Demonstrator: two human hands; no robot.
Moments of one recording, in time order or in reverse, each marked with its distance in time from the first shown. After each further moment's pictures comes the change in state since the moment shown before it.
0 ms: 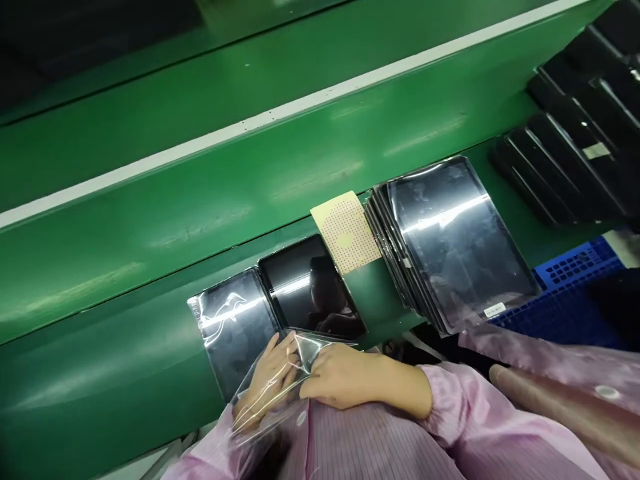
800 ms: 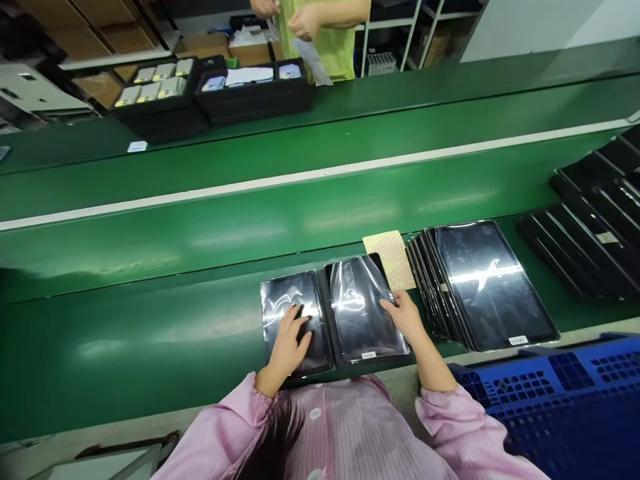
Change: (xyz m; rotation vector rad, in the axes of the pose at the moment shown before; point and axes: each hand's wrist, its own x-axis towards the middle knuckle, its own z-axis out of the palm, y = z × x) left_hand -0.001 -0.019 -0.021 -0.202 0.342 -0.553; right_hand -0.025 0.081 -0.016 0.353 0.847 1.171
